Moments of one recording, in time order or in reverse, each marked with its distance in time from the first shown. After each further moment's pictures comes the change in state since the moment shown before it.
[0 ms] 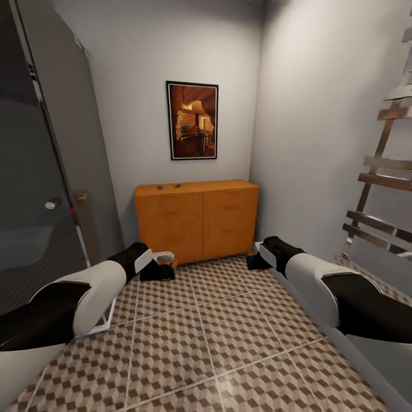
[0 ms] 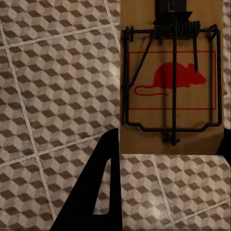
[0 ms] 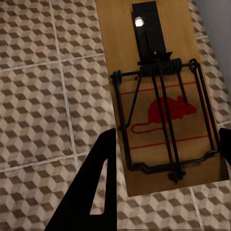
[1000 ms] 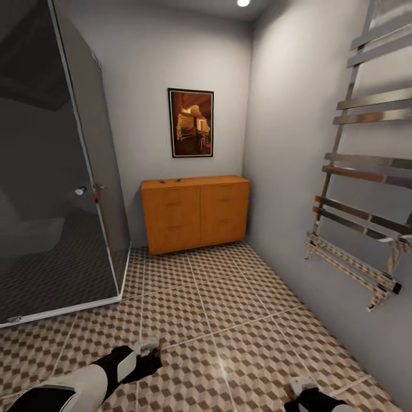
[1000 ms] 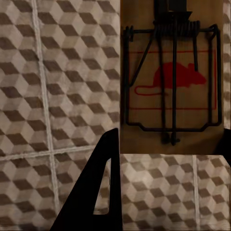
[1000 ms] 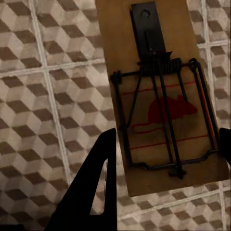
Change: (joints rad) left arm 0.521 0.047 0.000 0.008 0.150 -0.412 0.001; right arm 0.710 -0.124 -0.002 0.009 0.139 -0.384 0.002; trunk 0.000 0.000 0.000
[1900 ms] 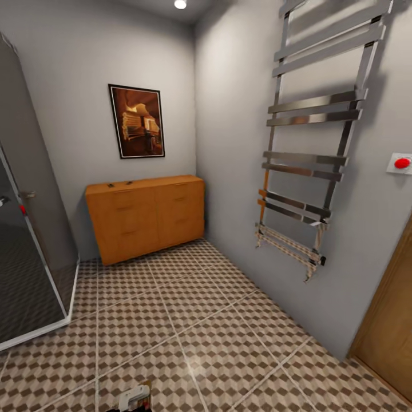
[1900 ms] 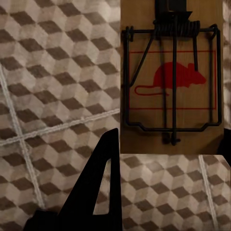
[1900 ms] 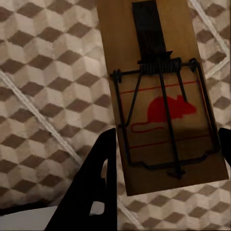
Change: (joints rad) left arm 0.224 0.003 -0.001 0.001 0.031 -0.231 -0.003; right arm 0.251 -0.052 -0.008 0.001 -0.301 -0.232 -0.001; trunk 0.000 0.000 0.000
